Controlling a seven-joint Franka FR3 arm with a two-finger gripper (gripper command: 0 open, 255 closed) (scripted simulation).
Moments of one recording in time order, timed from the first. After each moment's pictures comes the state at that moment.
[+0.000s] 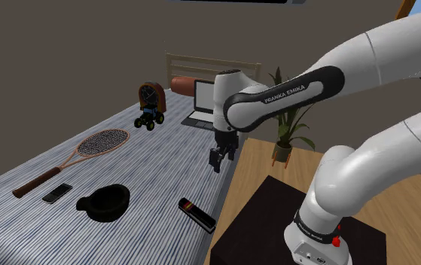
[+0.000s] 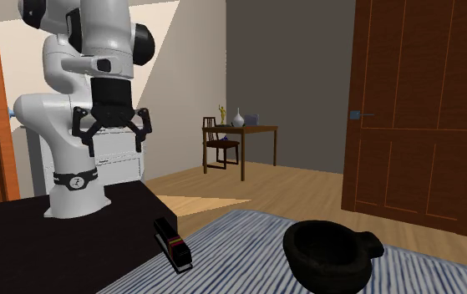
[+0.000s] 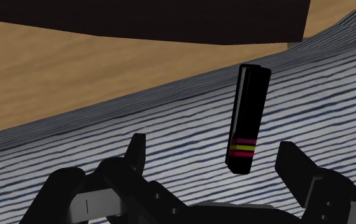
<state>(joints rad) 0.06 -0.55 0.16 -2.70 0.12 2.09 0.13</state>
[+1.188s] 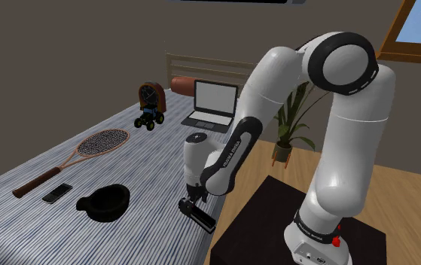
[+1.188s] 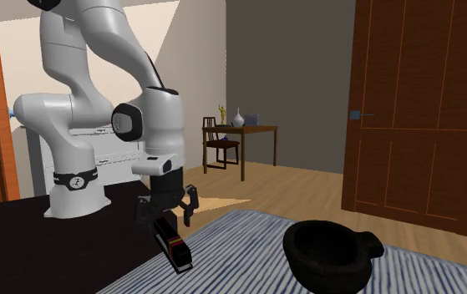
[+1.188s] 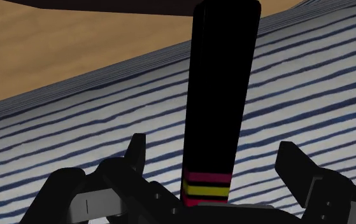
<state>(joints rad) 0.11 0.16 0.30 -2.63 -0.08 2.76 0.49</state>
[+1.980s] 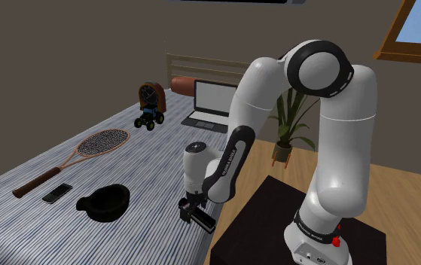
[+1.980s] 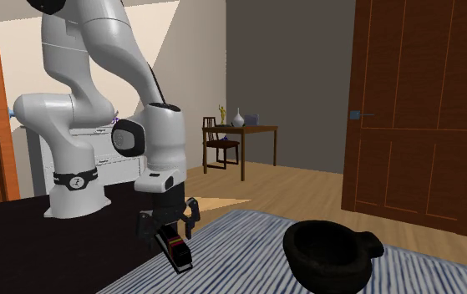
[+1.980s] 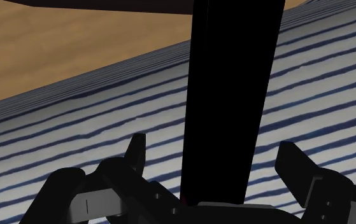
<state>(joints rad) 0.15 0.28 0.24 -2.61 -0.17 2.86 0.56</state>
